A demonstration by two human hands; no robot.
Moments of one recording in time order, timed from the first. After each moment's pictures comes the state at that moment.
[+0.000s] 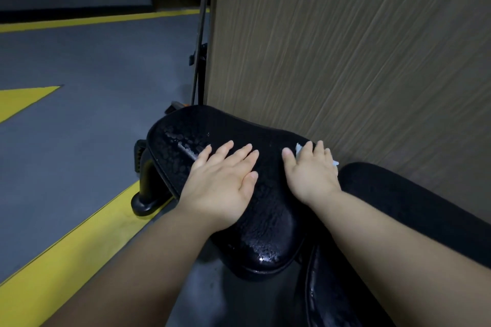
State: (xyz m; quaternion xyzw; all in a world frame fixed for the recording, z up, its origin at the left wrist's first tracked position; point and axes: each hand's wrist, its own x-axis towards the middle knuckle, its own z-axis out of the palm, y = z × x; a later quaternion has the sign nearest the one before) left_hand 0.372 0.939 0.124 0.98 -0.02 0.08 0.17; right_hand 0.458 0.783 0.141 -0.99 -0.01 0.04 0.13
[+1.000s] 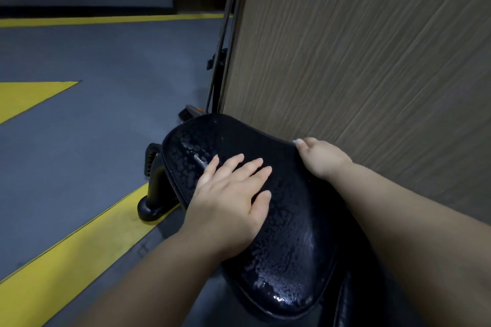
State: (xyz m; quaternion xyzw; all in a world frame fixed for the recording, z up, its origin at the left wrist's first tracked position) left_hand 0.372 0.949 0.117 0.96 0.02 0.15 0.22; right_hand 0.552 0.805 0.151 -0.99 -0.11 0.10 0.07
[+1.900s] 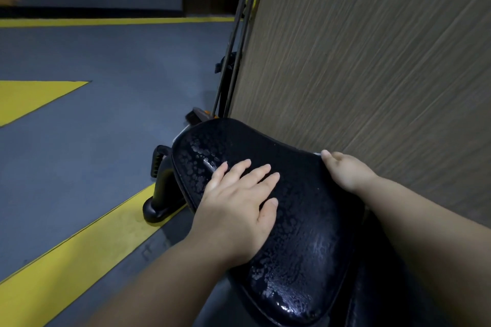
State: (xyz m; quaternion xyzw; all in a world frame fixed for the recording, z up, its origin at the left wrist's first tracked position) left_hand 0.370 0.951 0.107 0.95 0.01 0.20 0.24; right_hand 0.558 0.774 0.152 -0.98 -0.10 0.12 0.11
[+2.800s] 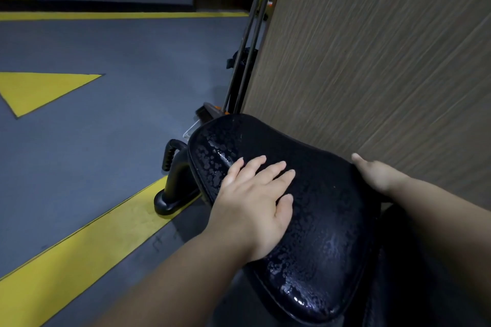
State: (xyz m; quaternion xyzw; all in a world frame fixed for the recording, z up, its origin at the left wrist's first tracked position) left_hand 0.369 0.954 0.109 0.95 0.00 0.19 0.26; right_hand 0.576 0.745 0.144 -0.98 -0.03 0.16 0.13
